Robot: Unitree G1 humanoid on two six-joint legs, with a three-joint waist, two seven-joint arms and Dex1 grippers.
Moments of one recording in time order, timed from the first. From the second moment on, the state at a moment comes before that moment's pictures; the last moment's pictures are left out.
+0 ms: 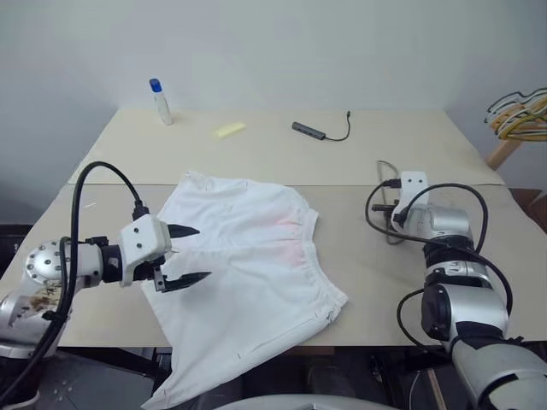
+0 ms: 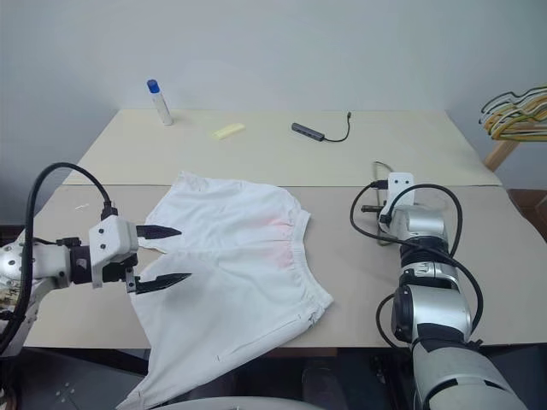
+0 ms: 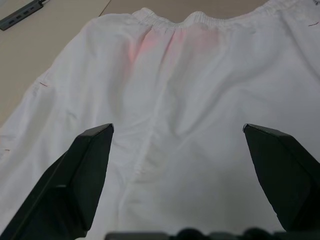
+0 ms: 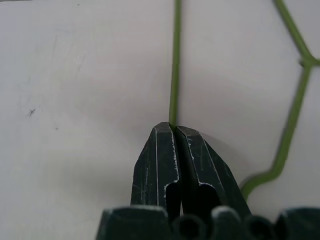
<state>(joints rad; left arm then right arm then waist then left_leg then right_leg) -0.01 0.92 0.14 -0.38 -0.35 0.33 -1.09 -0.85 -0.41 -0.20 0.84 0.08 0.75 0.14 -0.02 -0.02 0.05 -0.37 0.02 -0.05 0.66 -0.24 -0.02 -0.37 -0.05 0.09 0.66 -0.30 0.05</state>
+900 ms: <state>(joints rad) -0.47 0.04 0.38 -0.27 -1.17 0.94 -0.09 -0.39 -0.41 0.10 -0.28 0.17 0.29 0.61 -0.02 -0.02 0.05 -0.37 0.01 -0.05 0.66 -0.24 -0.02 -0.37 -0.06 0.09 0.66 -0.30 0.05</state>
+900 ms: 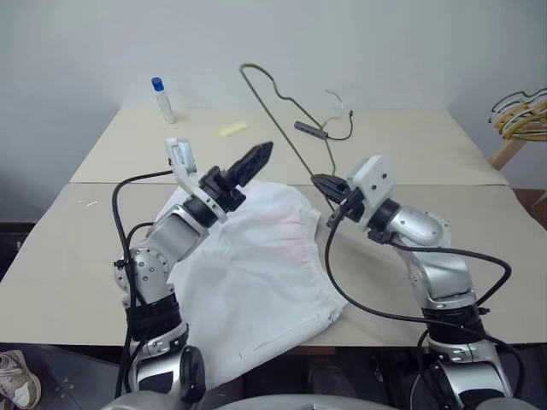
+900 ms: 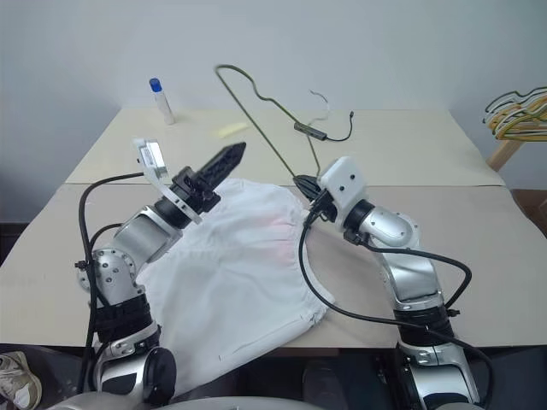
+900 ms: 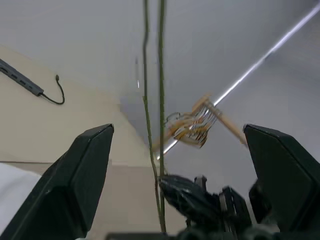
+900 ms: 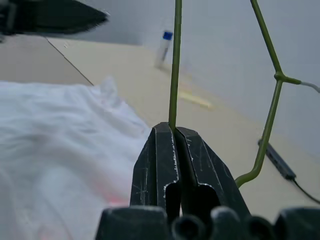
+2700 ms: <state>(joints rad) -0.42 0.65 0.36 -0.21 -1.15 0.73 -1.06 -0.48 -0.80 -0.02 -0.14 0.88 0.92 1.22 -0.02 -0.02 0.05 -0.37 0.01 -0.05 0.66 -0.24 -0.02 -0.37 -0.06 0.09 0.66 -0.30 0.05</state>
